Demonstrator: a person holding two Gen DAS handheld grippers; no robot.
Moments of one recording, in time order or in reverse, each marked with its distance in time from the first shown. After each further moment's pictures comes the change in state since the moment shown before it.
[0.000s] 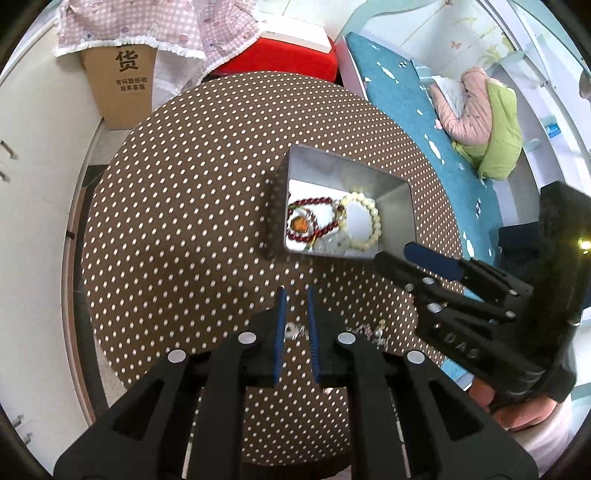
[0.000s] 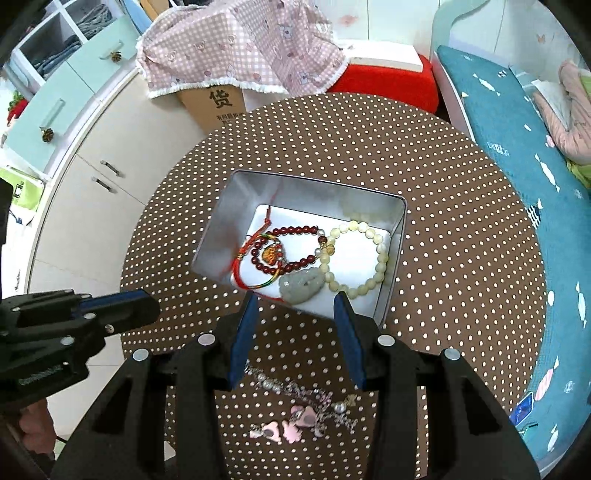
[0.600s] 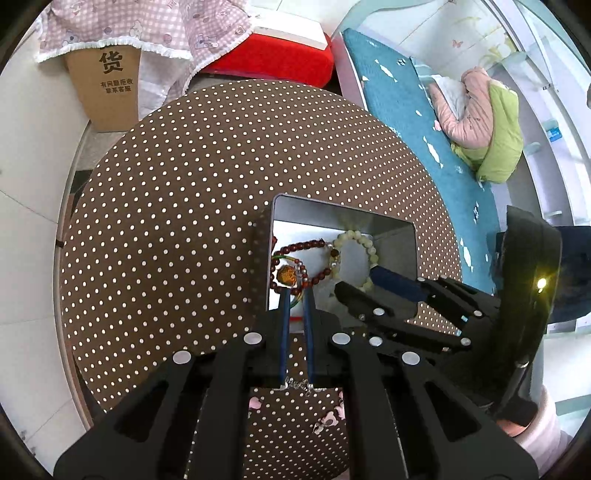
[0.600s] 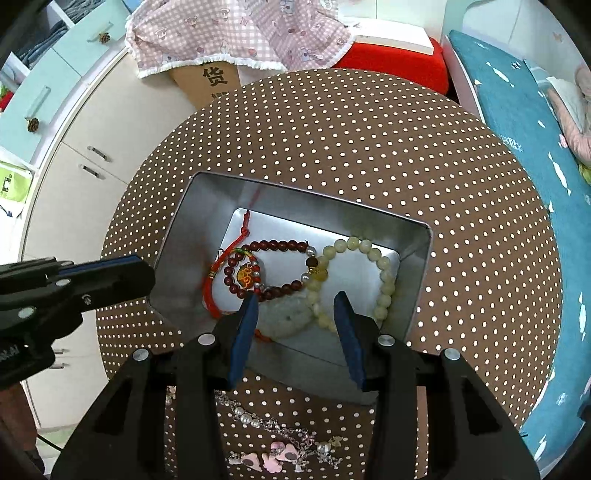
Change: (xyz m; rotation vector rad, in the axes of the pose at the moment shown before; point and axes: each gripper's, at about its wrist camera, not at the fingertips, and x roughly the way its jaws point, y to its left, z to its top) left arm 0.034 -0.007 0.067 0.006 0.025 -0.027; right arm 0.049 -0.014 0.027 -0.016 0.097 -0.003
